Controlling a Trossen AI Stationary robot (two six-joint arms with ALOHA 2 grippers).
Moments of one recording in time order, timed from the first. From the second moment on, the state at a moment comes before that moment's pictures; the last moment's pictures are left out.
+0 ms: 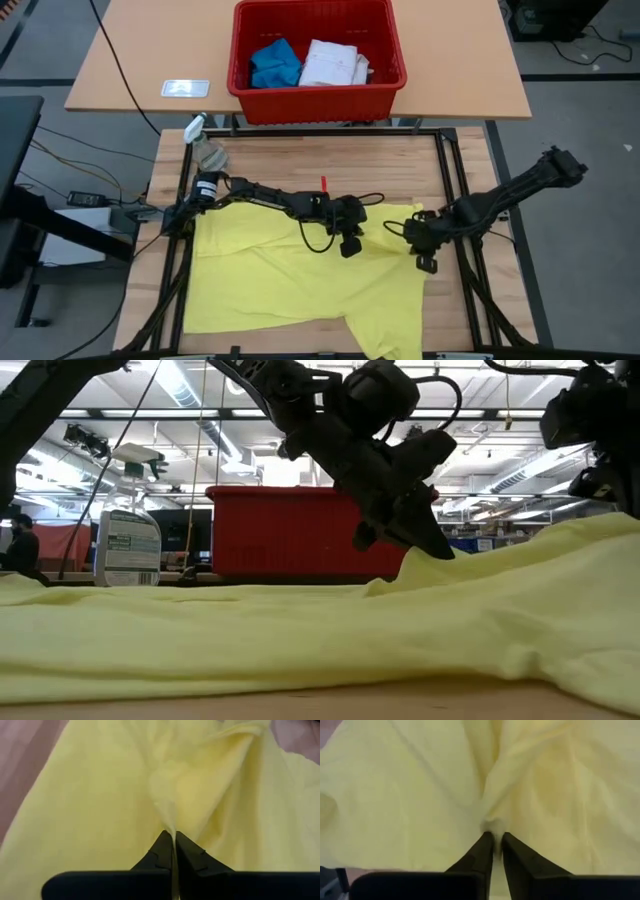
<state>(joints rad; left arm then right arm) -0.01 2.16 1.55 -0.15 0.07 -0.27 0.39 1.03 0.63 -0.78 -0.08 0.71</state>
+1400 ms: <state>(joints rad) -0.03 2.16 1.55 -0.15 0.06 -0.33 0.94 1.30 0.64 -0.36 -0.06 1.55</state>
